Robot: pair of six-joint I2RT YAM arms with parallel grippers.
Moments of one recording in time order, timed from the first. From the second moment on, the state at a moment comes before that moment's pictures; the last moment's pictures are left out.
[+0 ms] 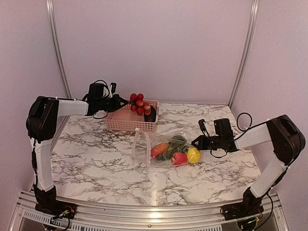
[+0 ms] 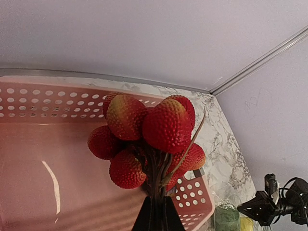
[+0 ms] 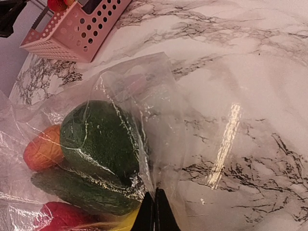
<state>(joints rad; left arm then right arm) -0.32 2.09 1.49 0.21 0.51 -0.57 0.32 1.63 0.65 0.27 -0.41 0.30</state>
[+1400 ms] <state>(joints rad) -0.66 1.43 0.77 0.11 0.38 -0.50 0.32 1.66 0.67 0.26 -0.50 0.28</state>
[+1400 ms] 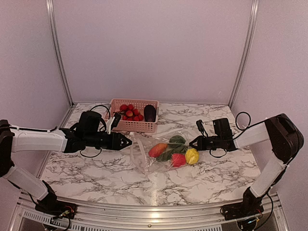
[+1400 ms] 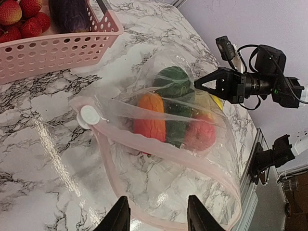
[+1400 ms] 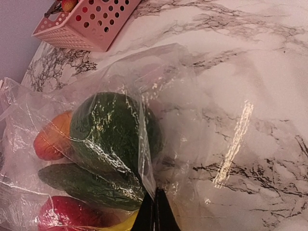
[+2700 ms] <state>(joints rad) -0.81 2.02 1.09 0.34 0.26 -0.28 0.33 1.70 0.72 0.22 -0.51 0.25</state>
